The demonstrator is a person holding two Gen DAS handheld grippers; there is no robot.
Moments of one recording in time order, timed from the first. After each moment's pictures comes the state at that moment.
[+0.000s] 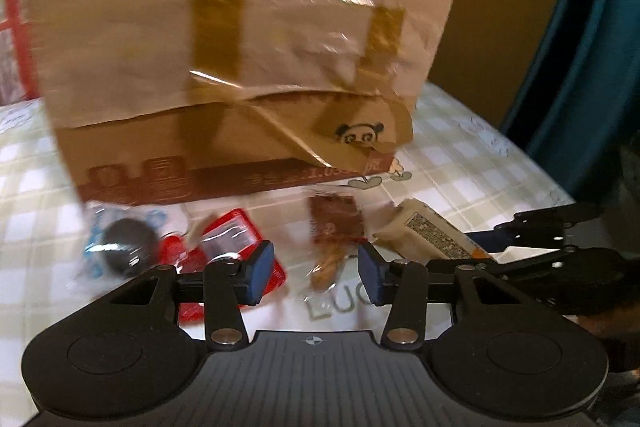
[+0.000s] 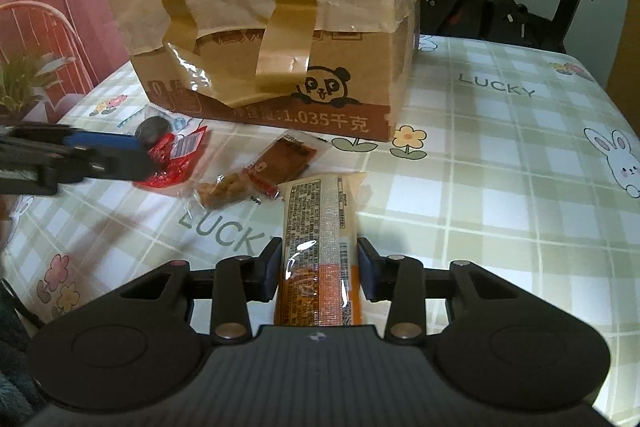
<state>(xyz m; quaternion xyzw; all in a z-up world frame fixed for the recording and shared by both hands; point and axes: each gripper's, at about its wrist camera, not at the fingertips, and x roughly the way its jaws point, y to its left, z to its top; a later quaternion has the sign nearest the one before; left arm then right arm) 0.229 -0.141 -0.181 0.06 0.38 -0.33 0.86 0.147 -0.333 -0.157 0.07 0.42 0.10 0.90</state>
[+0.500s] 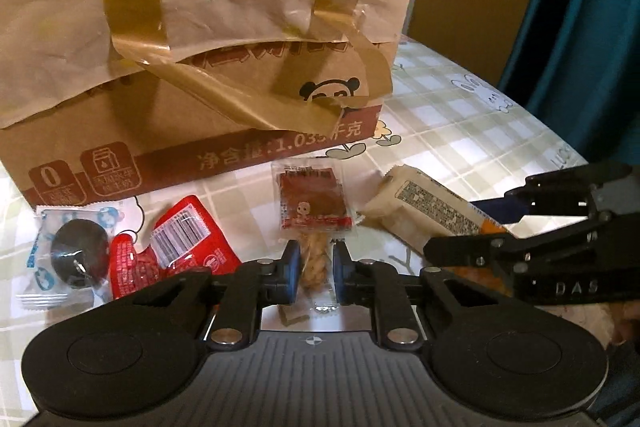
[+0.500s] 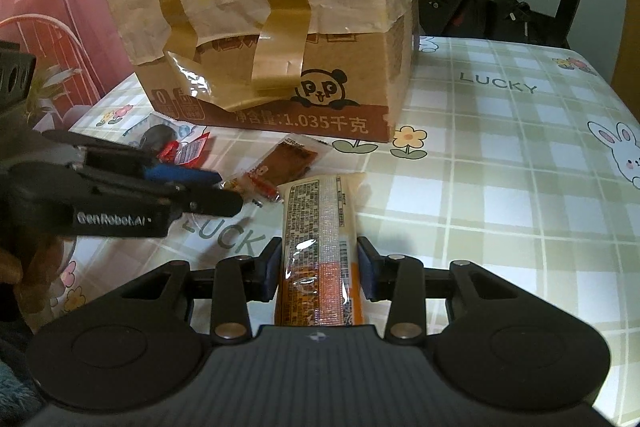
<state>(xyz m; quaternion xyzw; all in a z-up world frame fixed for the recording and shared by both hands) 0.227 -0.175 -0.215 0.10 0.39 -0.34 0.85 0.144 -0.339 -0.159 0.09 0.41 0.10 0.90</state>
